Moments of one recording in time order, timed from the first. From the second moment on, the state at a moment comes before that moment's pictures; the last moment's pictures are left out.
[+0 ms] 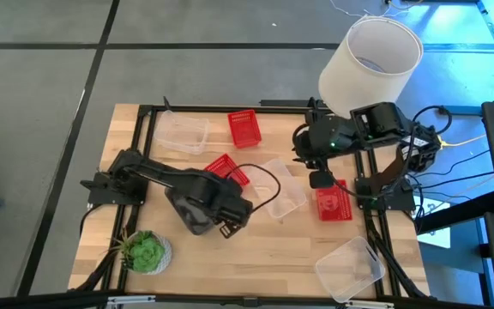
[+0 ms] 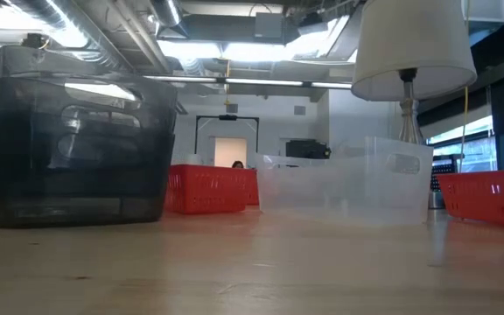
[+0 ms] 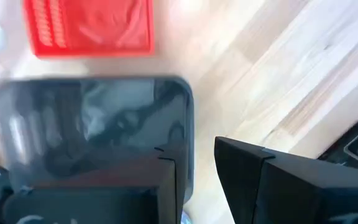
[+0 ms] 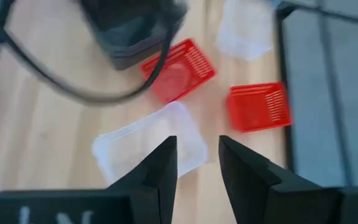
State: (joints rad) left arm -0.35 1.96 2.13 -1.57 -0.13 -1.05; right arm 0.15 1.67 2.29 -1.57 0.21 -0.05
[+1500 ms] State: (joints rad) left arm -0.23 1.66 2.21 -1.57 -0.45 -0.67; right arm -0.05 1.67 1.33 -1.12 0.04 0.57
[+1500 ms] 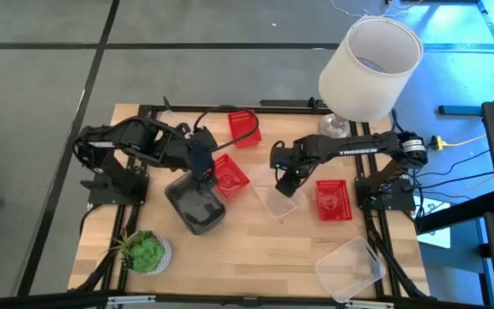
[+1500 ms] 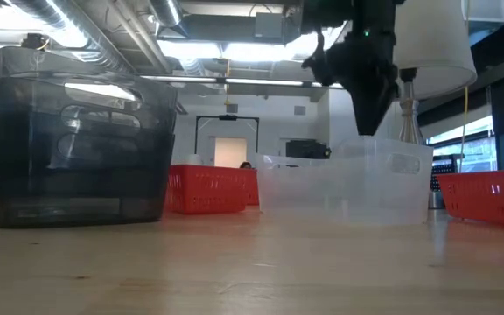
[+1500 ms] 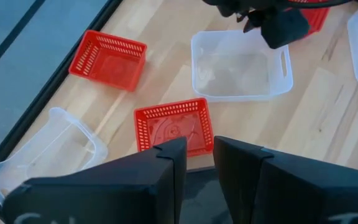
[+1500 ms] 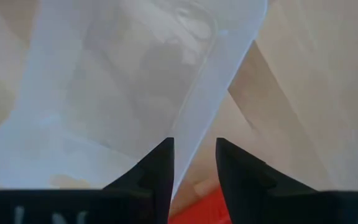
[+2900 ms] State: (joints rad) left arm -0.23 1.66 2.21 -1.57 -0.45 -0.63; right arm 0.04 1.67 1.13 -0.83 -0.02 -0.89
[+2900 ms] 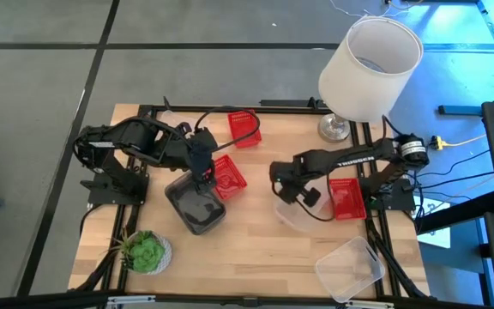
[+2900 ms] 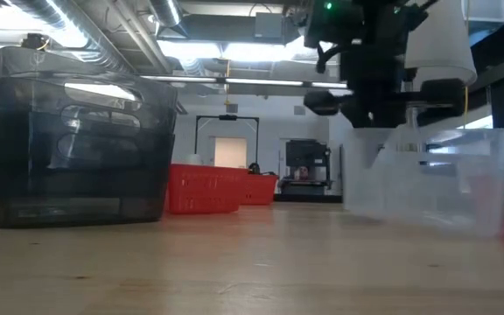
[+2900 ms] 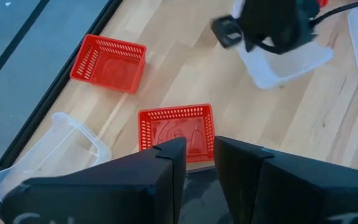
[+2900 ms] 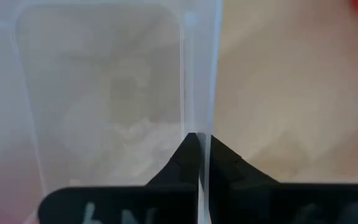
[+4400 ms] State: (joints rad) left arm -0.26 1.73 2.21 -1.54 -0.37 -0.06; right arm 0.25 1.62 1.78 -1.28 -0.02 -0.54
